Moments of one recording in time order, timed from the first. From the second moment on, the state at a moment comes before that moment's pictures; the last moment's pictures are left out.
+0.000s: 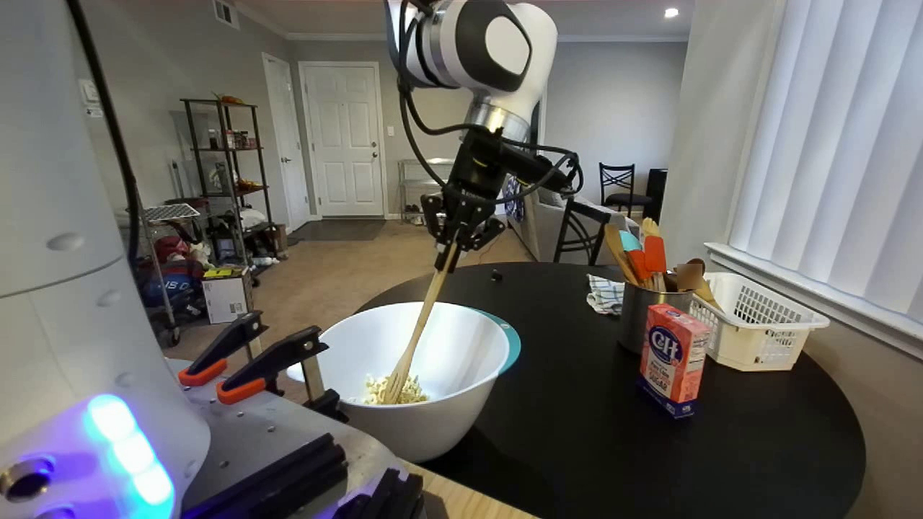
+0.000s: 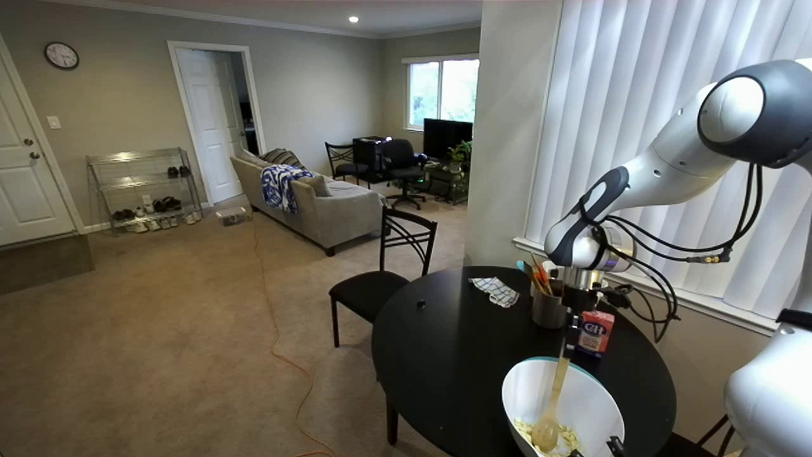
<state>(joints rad) -0.21 0.28 0.02 -2.39 0.23 2.30 -1.16</state>
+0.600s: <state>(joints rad) -0.21 0.29 0.03 -2.37 0.29 2.40 -1.20</state>
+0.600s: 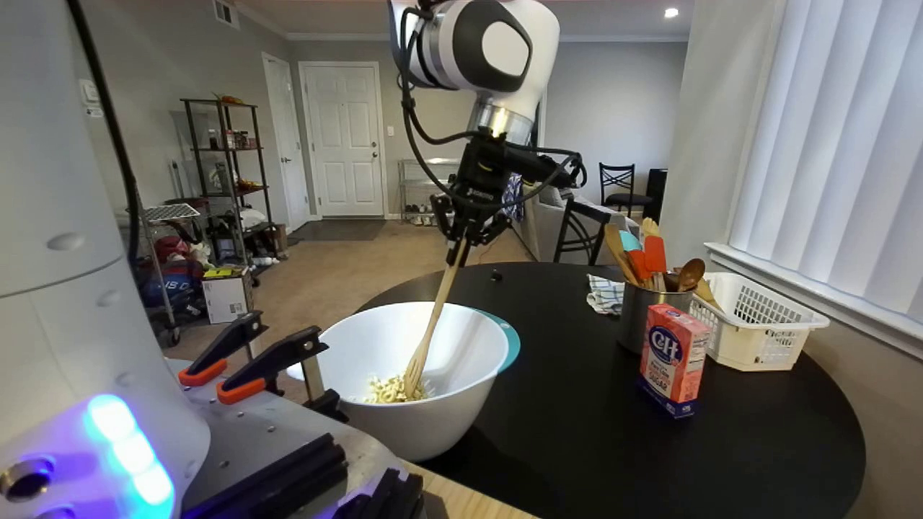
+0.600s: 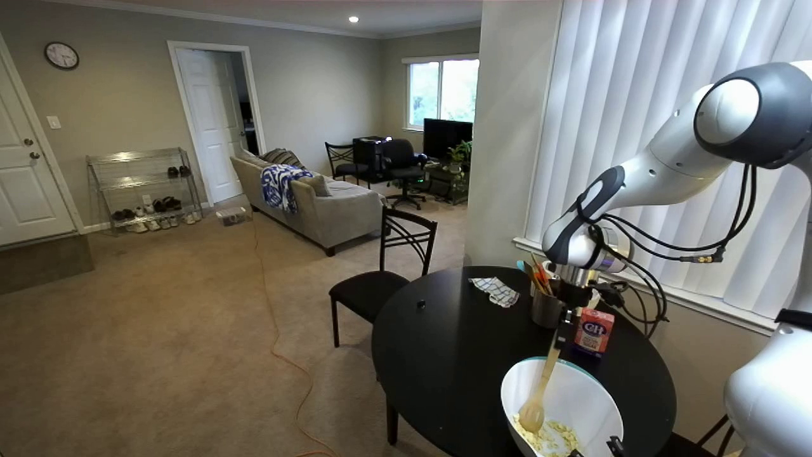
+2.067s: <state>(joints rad) -0.21 0.30 -0.07 -2.41 0.09 2.48 -1.09</state>
